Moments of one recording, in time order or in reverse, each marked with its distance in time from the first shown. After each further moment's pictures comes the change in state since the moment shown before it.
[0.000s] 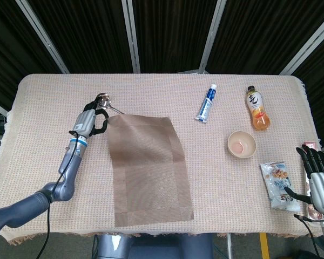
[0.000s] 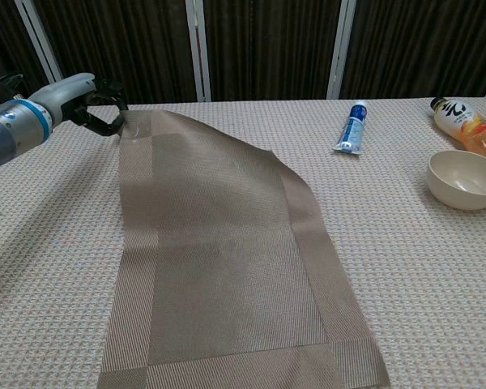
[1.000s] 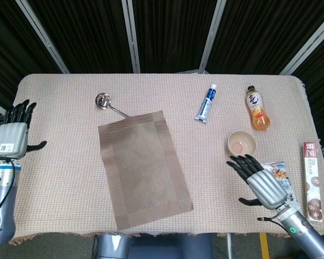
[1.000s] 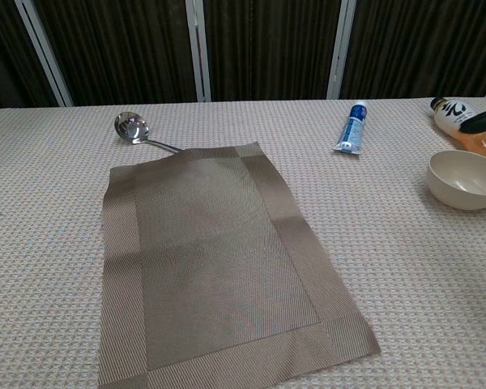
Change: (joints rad) left arm 0.365 0.486 0.156 -0.577 0.083 0.484 0.398; right arm 0.252 -0.017 -0.083 -0.037 -0.345 -0.266 0.021
